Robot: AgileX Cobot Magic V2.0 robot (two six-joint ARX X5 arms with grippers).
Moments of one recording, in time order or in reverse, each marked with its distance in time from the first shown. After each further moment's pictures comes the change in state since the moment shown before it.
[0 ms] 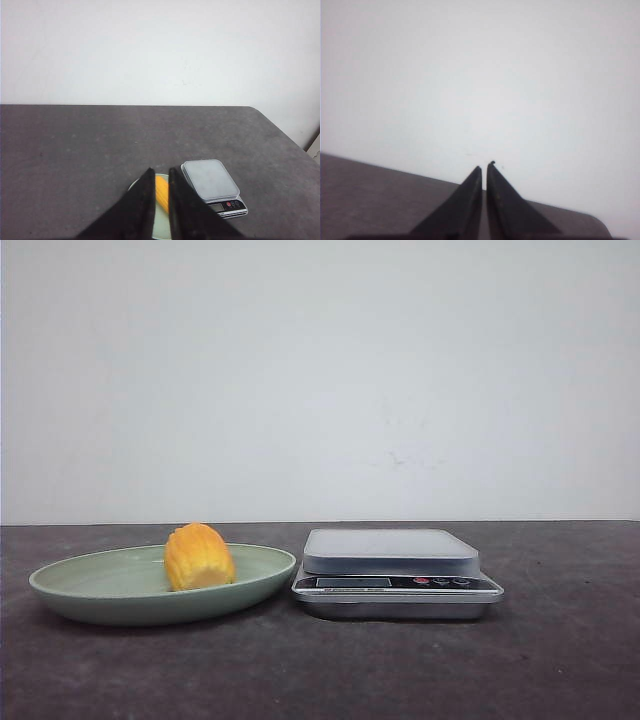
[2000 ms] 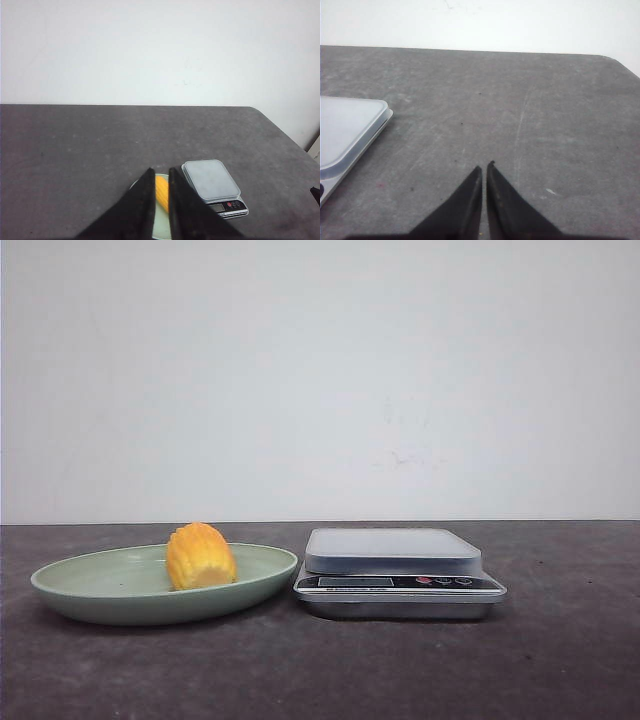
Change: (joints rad) left arm 0.000 0.000 0.000 0.000 0.000 0.000; right arm -0.287 -0.493 -0.629 -0.150 -0.219 0.156
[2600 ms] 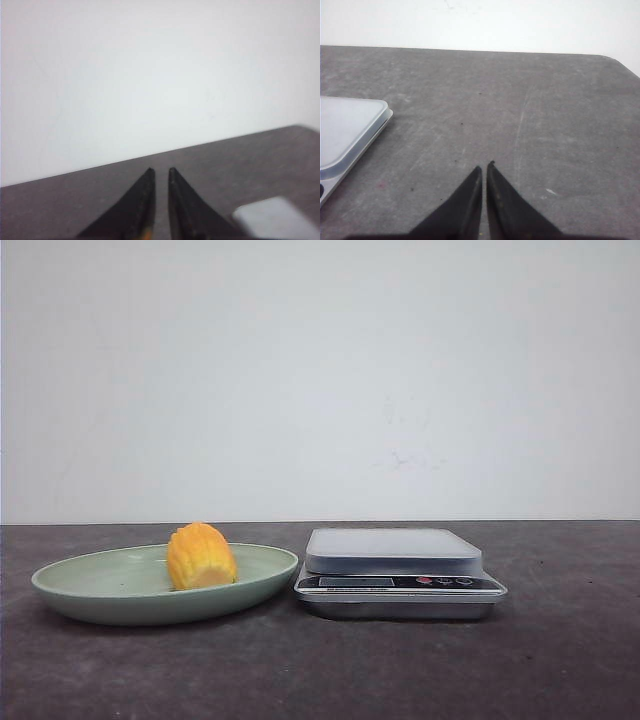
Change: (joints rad) left arm 0.263 -0.216 -0.832 0.816 0.153 0.349; right arm 0.000 0.000 0.000 0.000 0.003 0.000
